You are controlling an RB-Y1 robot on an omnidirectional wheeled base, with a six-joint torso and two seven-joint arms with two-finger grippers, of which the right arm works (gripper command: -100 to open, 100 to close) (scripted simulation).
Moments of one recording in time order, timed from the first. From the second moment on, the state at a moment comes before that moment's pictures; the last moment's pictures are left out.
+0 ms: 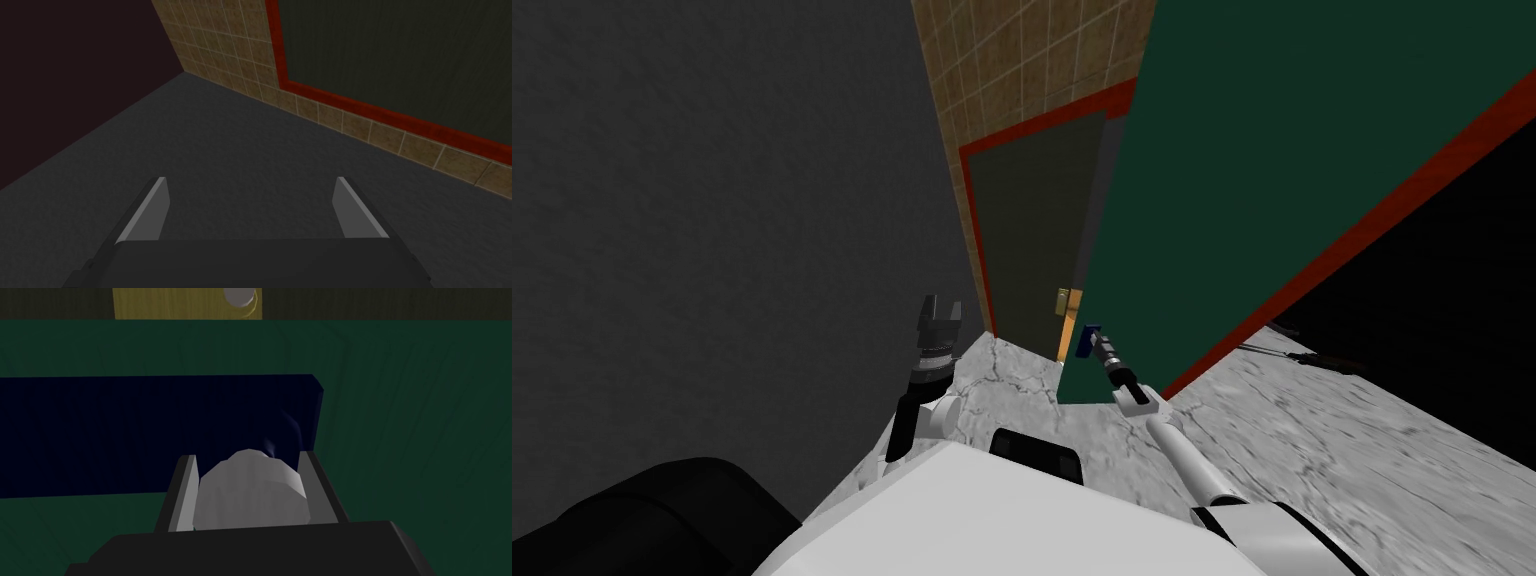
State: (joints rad) arm -0.35 -0.37 0.23 -0.78 -0.03 -0.52 -0.40
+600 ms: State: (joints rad) arm -0.34 -0.40 0.33 -0.82 -0.01 -0.56 -0.48
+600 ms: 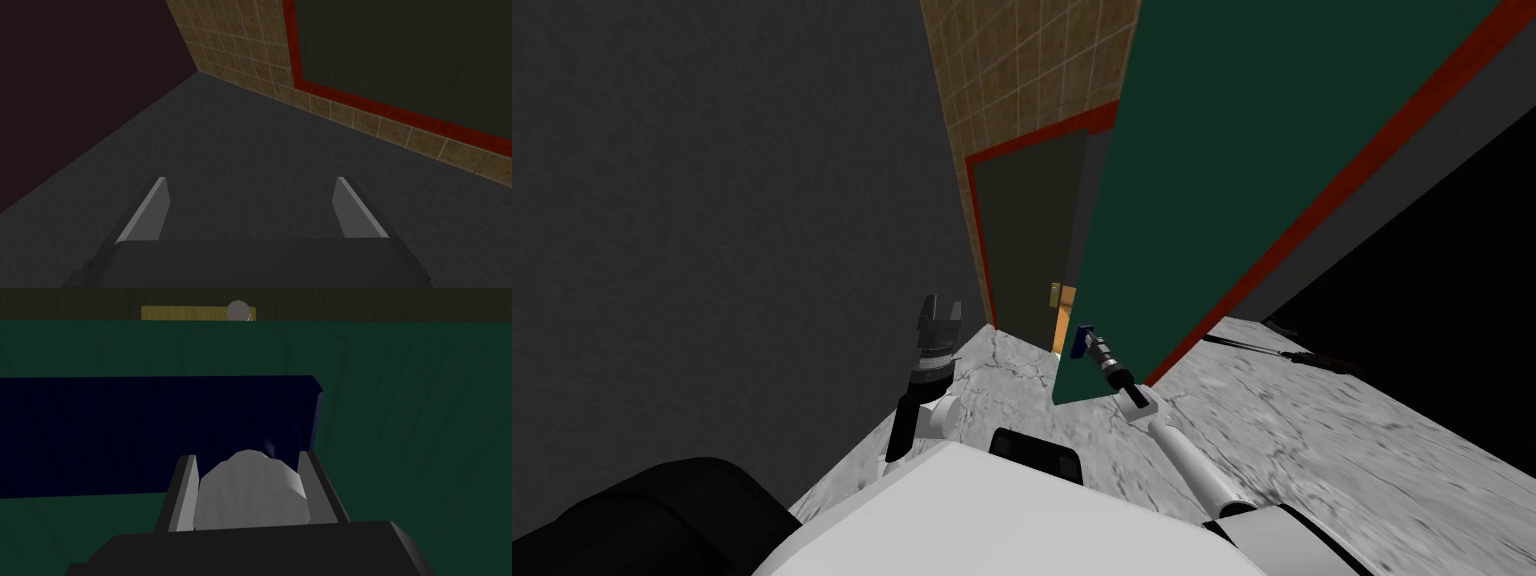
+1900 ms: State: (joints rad) arm -0.28 -0.57 0.49 -0.88 0.02 -0.72 -0.64
